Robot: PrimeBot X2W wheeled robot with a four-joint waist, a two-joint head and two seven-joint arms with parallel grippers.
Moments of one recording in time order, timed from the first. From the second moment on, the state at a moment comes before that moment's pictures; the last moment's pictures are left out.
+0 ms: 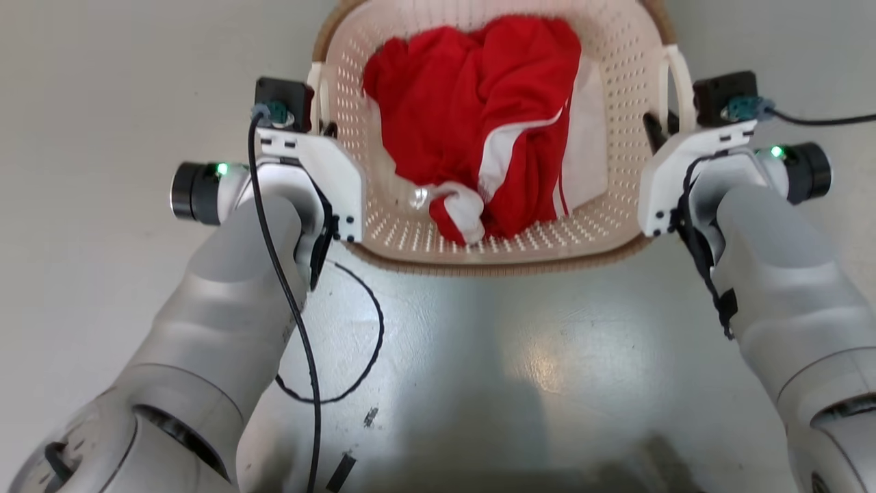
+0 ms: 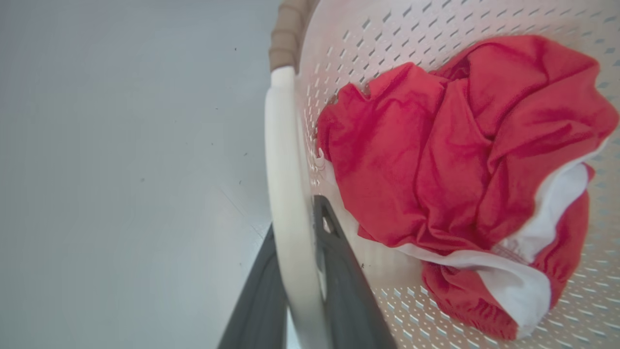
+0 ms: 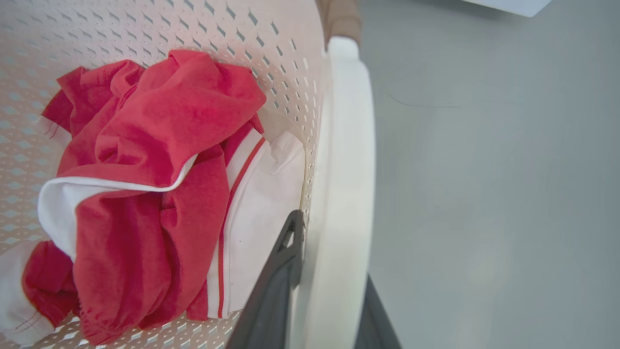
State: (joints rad) left arm -1.13 0.03 -0.90 1.24 -0.87 0.11 -0.11; right arm -1.10 -0.08 0.14 1.29 0.05 0.12 -0.05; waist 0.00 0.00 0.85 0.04
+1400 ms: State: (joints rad) left arm -0.68 0.03 -1.06 1.23 -0.98 0.09 0.01; right arm -0.64 -0.07 0.52 1.24 0.44 0.11 0.18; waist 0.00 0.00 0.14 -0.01
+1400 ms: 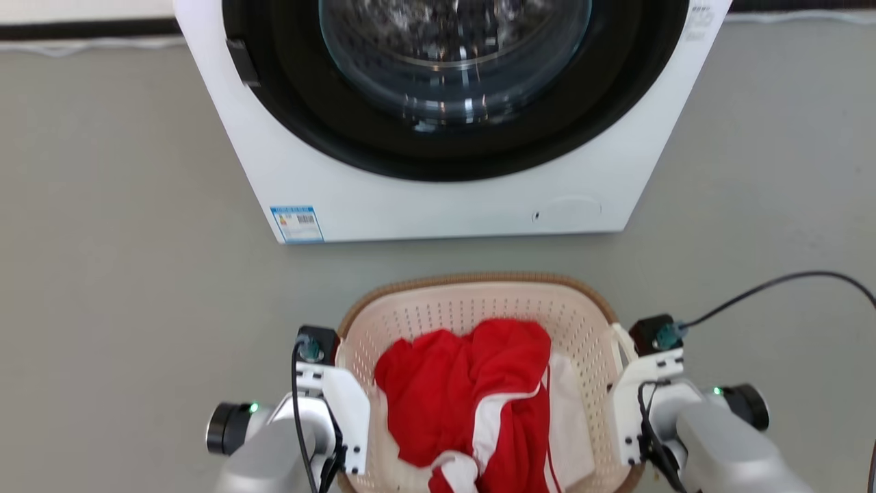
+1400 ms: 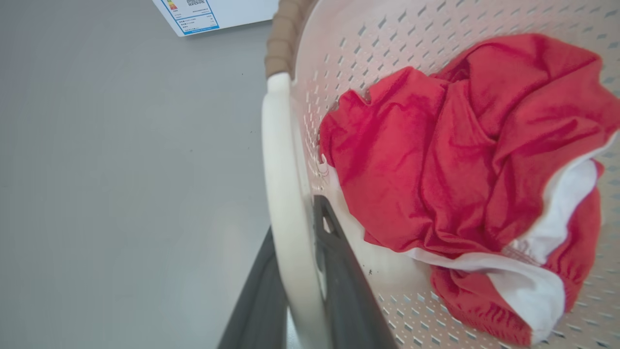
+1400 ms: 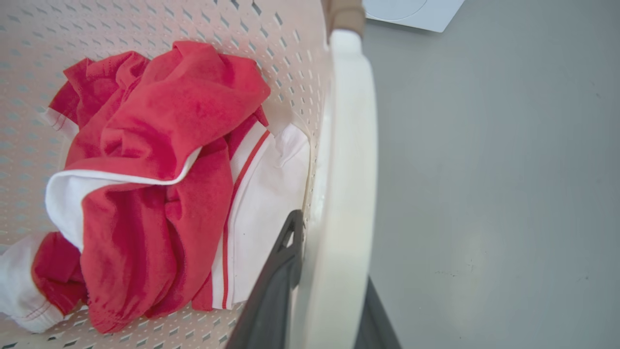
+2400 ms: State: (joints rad) left arm -0.60 0.04 -1.14 1.22 -1.02 0.09 0.09; right arm -0.55 -0.07 0.62 1.23 0.57 0.11 0.24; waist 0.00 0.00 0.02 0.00
